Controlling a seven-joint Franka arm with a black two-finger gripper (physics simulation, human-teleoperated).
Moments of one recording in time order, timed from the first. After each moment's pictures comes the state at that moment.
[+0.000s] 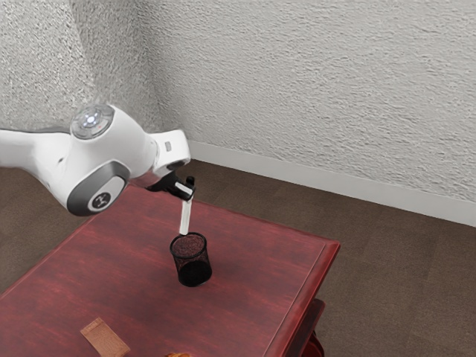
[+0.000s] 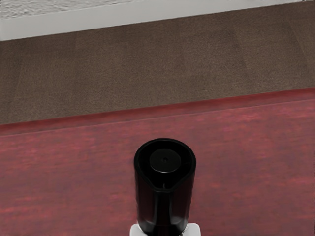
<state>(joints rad) 0.08 -0.22 -0.21 -2.46 0.22 2.79 -0.21</state>
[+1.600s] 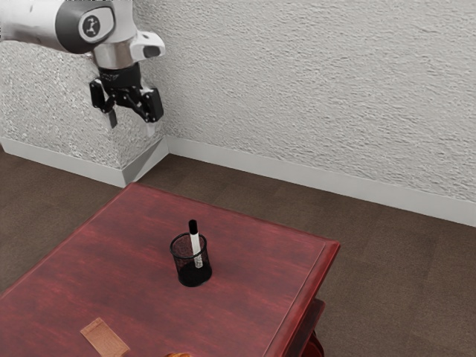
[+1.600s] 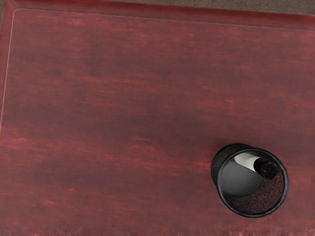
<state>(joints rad) 0.08 0.00 -0.08 -1.63 0.10 1.65 -0.12</state>
